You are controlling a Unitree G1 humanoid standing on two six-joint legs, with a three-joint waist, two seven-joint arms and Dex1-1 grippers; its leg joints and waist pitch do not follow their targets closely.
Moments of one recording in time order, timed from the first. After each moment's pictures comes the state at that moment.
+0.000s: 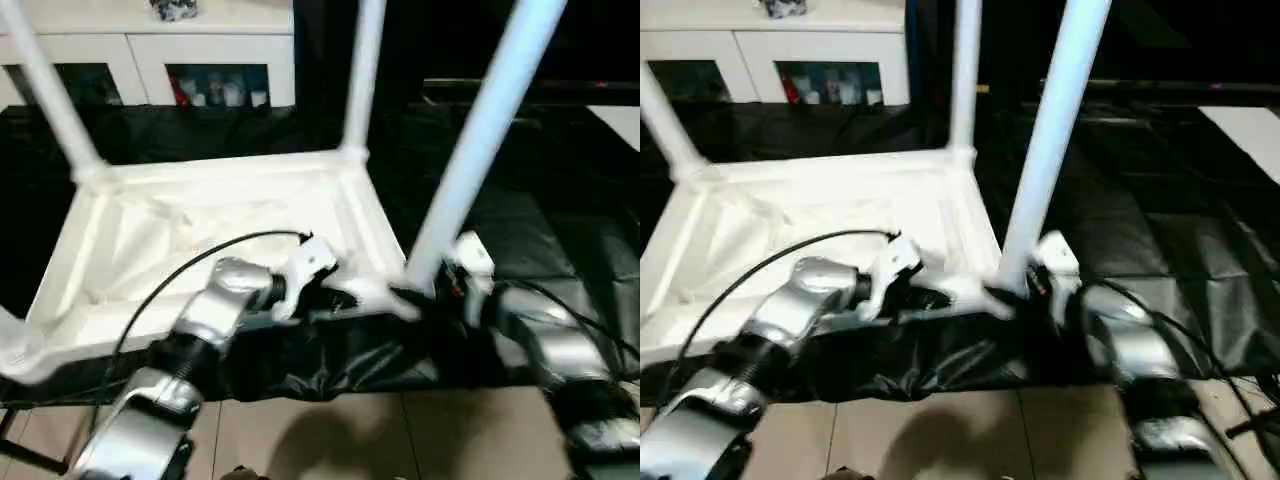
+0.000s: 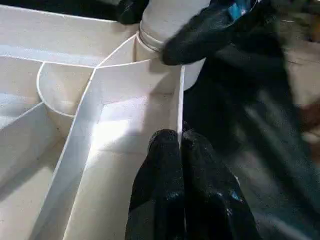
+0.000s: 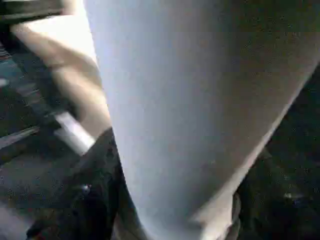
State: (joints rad) left arm -0.65 0.15 -0.25 0.65 0.04 0.22 -1.01; right arm -0.46 -0.31 0.03 0.66 0.12 0.03 0.82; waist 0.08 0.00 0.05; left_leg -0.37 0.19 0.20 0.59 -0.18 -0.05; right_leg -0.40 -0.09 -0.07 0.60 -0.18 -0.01
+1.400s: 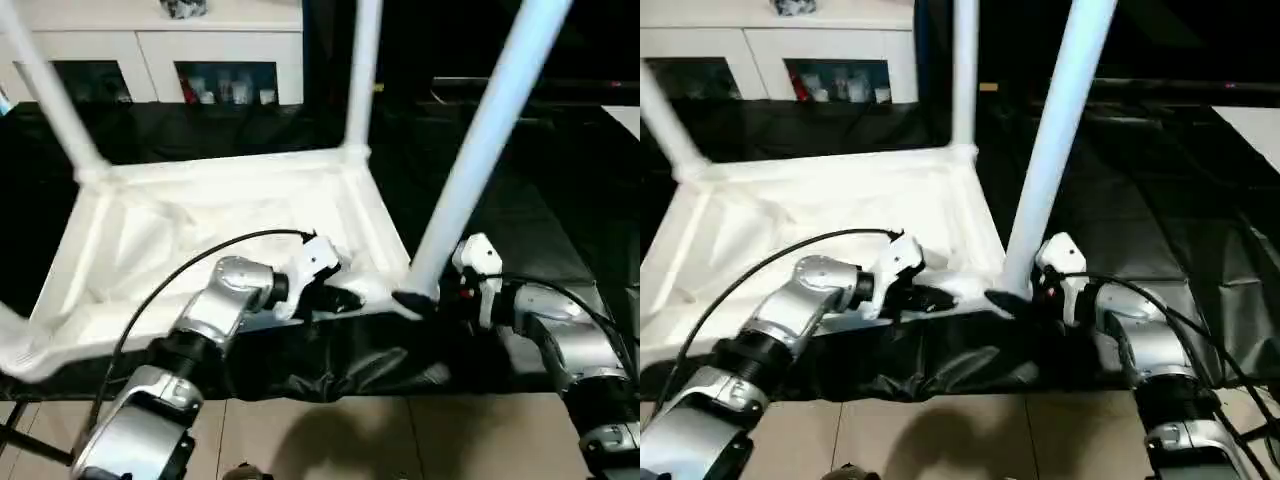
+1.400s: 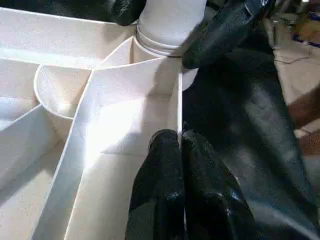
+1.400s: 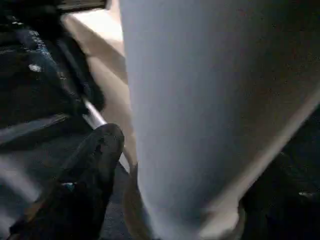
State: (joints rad) left arm -0.63 0.20 -0.28 0.63 0.00 0.18 -1.17; right arm -0.42 -0.44 0.07 0.55 0.17 0.03 1.12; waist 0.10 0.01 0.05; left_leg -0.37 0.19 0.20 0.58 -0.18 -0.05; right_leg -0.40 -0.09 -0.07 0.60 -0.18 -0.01
